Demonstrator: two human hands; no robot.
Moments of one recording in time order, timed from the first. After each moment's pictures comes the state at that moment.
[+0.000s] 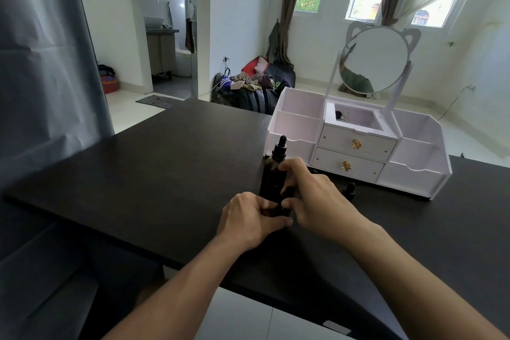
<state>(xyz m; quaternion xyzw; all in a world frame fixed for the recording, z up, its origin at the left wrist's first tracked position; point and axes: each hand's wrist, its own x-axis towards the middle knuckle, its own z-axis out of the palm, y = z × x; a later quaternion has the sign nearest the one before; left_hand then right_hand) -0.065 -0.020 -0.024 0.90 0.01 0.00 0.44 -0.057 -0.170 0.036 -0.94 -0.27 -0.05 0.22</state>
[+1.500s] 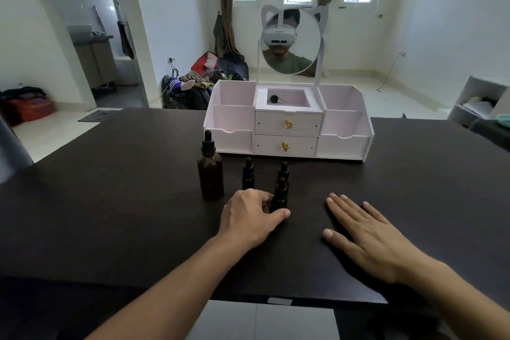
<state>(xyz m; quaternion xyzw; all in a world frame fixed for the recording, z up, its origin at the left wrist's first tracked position) -0.062 -0.114 -0.021 0.94 -0.12 0.05 0.33 -0.119 -0.348 -0.028 -0.99 -0.09 0.06 0.06</state>
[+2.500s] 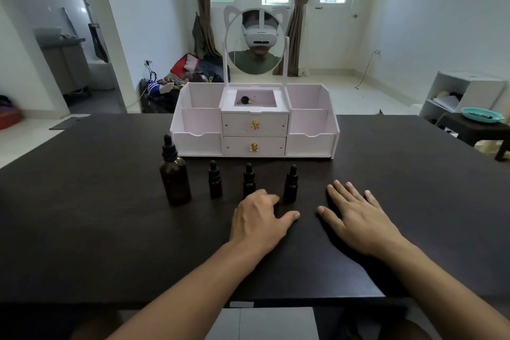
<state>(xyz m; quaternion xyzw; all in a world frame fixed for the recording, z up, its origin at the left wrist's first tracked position) -0.067 -0.187 -0.030 0.95 -0.17 0.08 0.25 -0.103 -0.390 -0.034 -1.00 0.05 0.00 0.07</state>
